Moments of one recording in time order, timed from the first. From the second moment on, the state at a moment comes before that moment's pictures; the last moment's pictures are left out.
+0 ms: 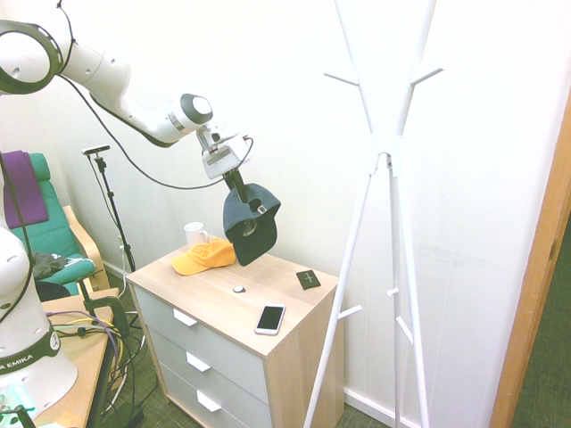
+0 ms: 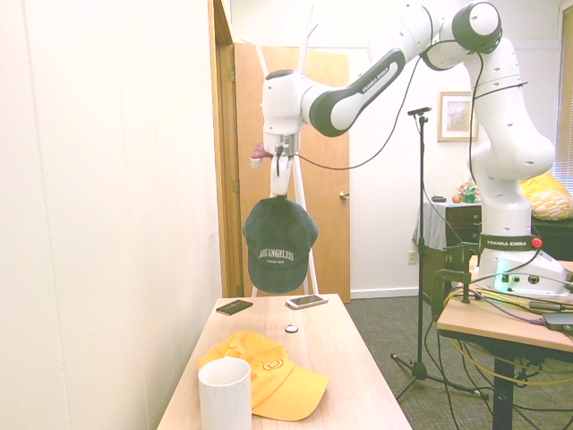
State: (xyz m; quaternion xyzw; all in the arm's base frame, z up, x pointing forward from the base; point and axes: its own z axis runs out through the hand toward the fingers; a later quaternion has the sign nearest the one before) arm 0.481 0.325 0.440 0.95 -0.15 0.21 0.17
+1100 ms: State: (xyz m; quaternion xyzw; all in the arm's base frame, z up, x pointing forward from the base) arm 0.536 0.102 0.781 0.83 -0.26 0.38 0.31
